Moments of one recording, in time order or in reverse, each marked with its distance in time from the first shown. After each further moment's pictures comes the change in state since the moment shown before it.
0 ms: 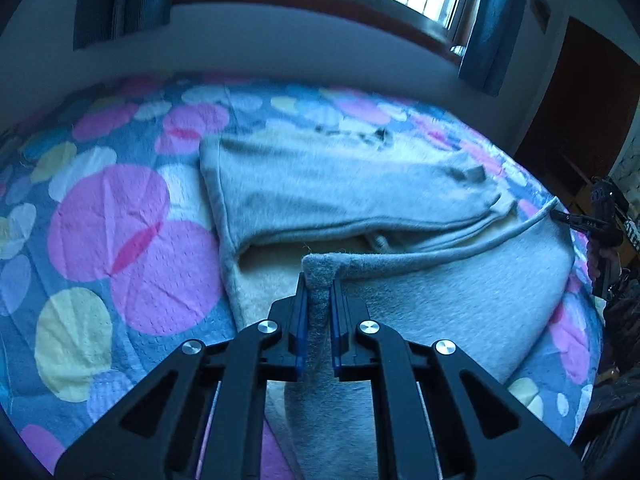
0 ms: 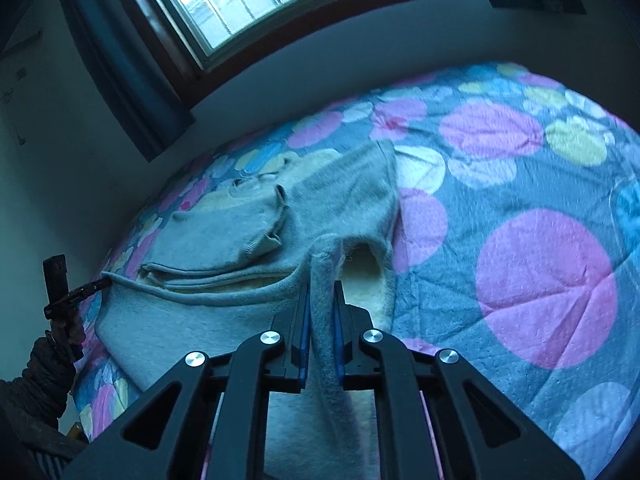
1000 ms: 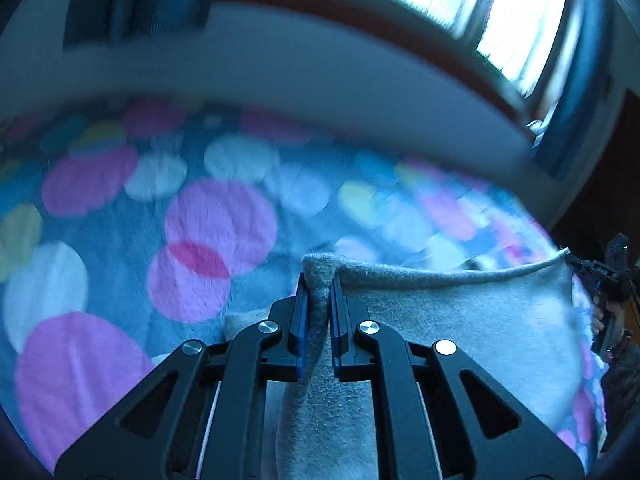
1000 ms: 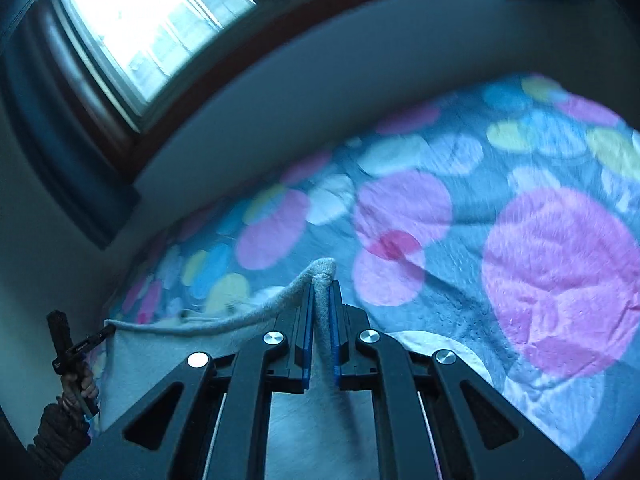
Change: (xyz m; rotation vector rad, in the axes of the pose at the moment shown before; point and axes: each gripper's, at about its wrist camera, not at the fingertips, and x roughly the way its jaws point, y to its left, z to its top) left arm 0.160 0.099 0.163 -0.198 -0.032 0.104; right arm 0.187 -0.063 0.186 0.173 -0.028 -0.054
